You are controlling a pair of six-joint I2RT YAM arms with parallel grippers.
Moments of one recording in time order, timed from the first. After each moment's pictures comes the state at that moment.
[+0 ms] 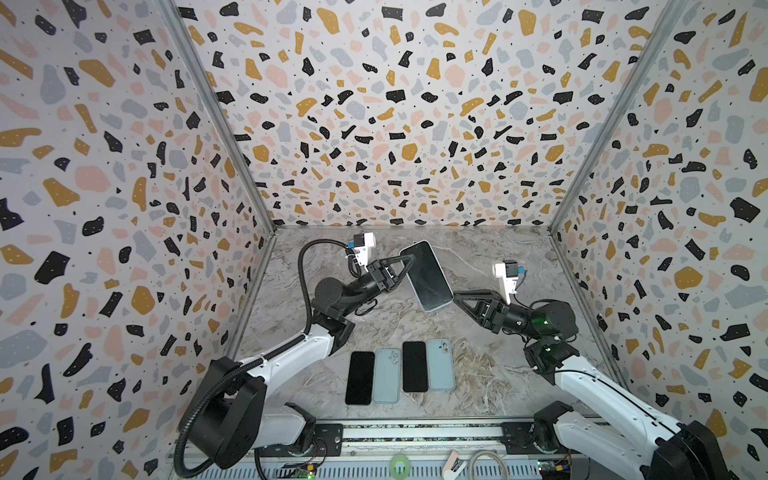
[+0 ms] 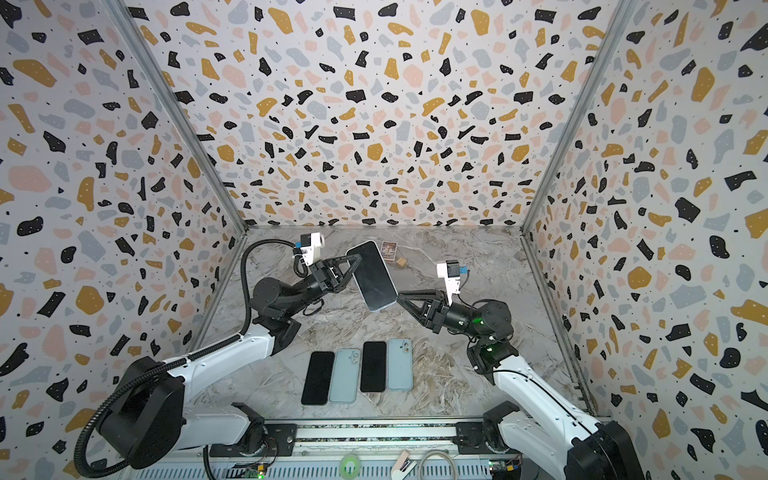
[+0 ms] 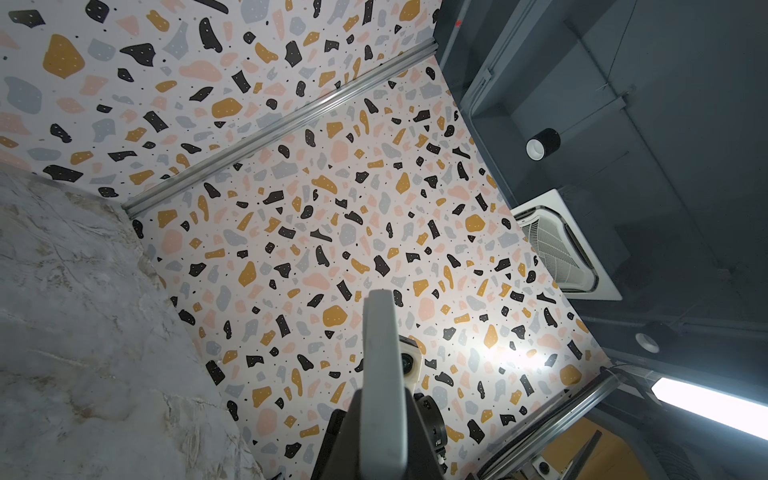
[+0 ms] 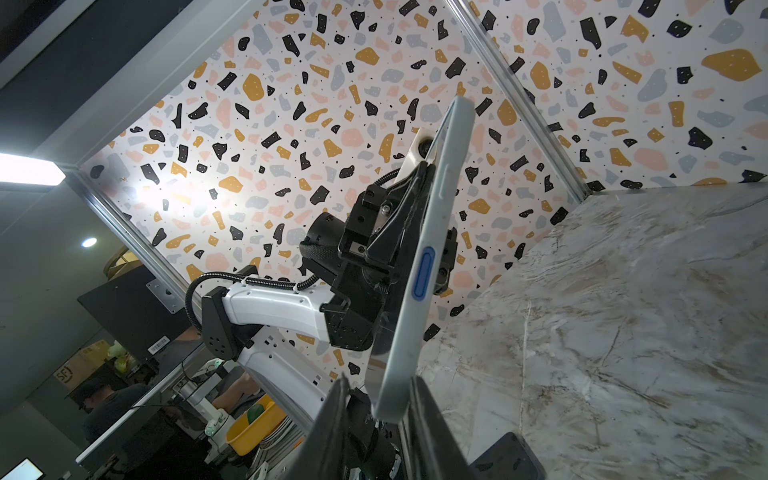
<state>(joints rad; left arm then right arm) -0.52 1.32 0.70 1.06 0.57 -1.36 0.47 0.95 0.49 0.83 -0.84 0.96</state>
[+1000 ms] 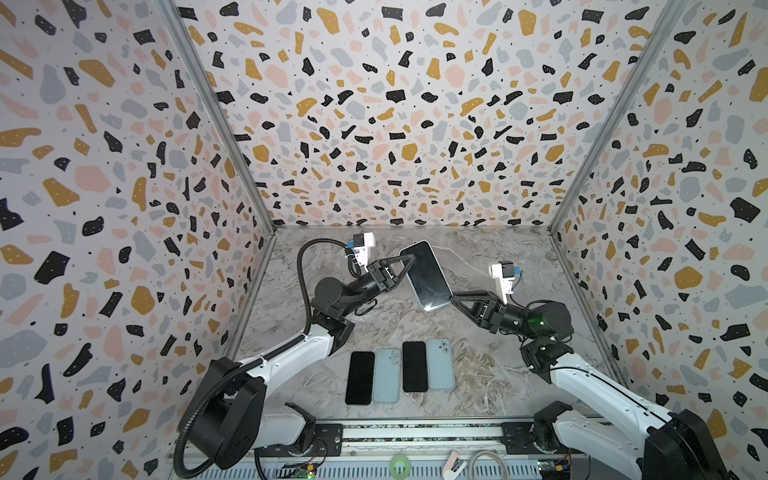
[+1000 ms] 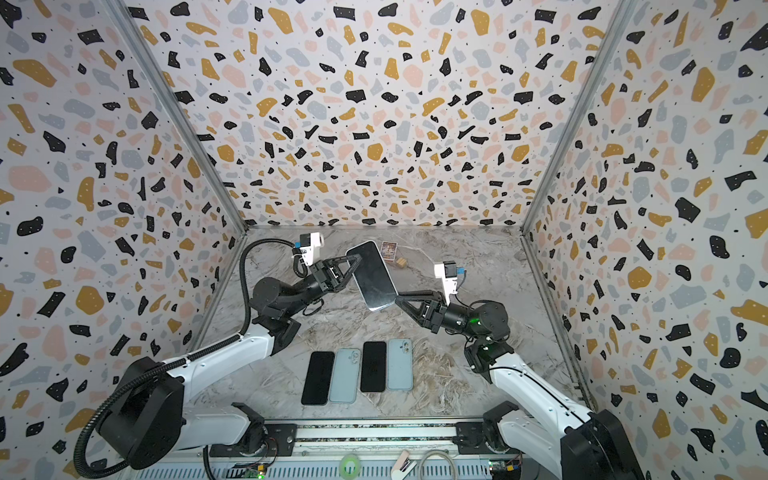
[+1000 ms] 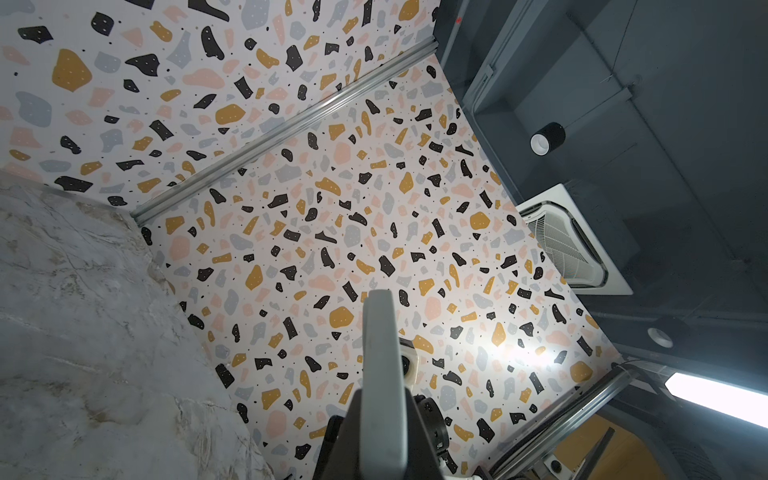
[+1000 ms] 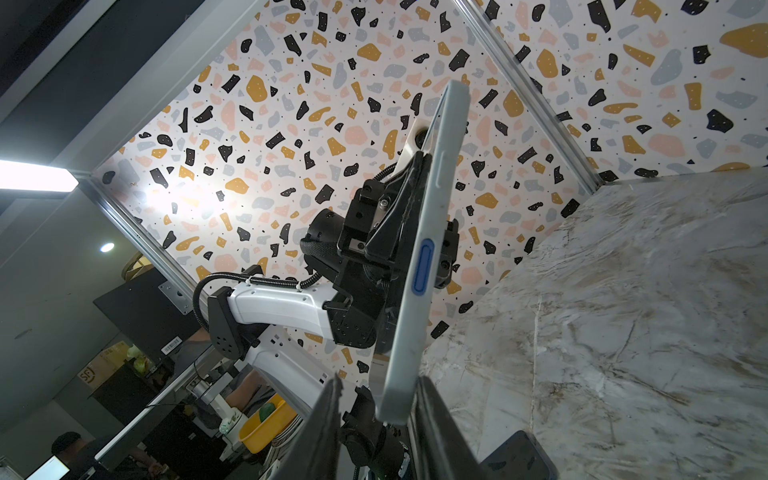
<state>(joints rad) -0.52 1.31 0.70 1.05 0.57 -1.34 0.48 1.00 0.47 0.92 -0.84 1.00</state>
